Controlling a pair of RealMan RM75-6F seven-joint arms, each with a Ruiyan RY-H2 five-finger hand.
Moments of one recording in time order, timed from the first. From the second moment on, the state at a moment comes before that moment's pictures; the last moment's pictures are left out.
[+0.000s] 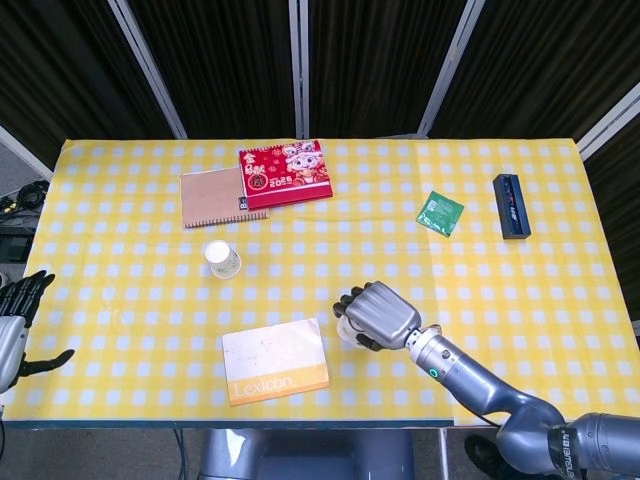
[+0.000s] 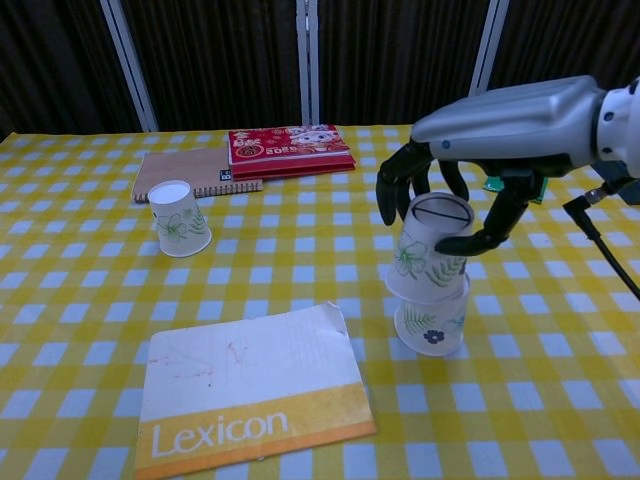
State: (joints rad) left arm -0.10 -0.99 -0.04 -1.81 1.41 1.40 0.01; right arm 0.84 -1.14 0.14 -1.96 -1.19 0.78 -0.47
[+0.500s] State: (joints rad) left arm -0.10 -0.99 -0.04 -1.81 1.41 1.40 0.01; right arm 0.85 -1.12 0.11 -1.97 -1.18 0.80 -0.48
